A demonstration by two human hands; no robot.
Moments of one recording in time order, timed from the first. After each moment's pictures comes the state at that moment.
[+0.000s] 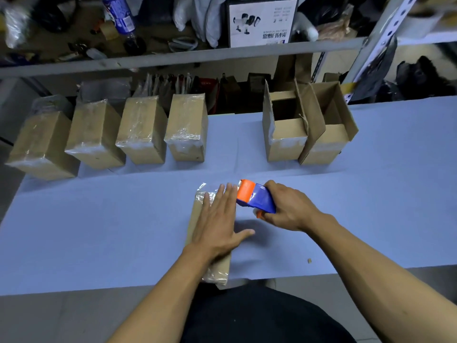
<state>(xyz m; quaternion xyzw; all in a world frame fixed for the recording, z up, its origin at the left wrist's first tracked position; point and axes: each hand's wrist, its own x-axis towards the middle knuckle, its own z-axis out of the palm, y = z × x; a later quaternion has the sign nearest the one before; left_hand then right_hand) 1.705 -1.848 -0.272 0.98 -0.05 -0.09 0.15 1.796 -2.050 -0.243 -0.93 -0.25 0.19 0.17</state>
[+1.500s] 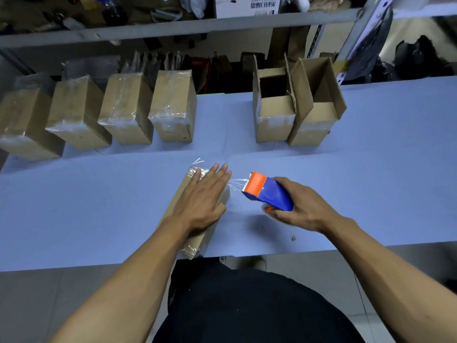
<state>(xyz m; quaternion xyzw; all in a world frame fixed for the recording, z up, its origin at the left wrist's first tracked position) 1.712 -1.844 -0.276 0.98 -0.12 -0.09 0.11 1.761 -2.126 -0.251 -0.91 -0.23 0.21 0.28</state>
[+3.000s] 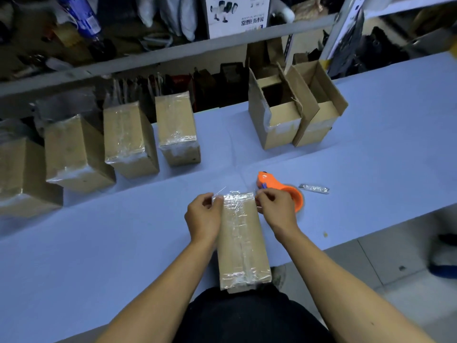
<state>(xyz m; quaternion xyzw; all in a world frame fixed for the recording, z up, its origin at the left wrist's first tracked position) 1.715 -1.794 -0.252 0.78 0.33 -0.01 0.53 1.733 -1.950 -0.274 -0.78 0.20 0.07 0.59</state>
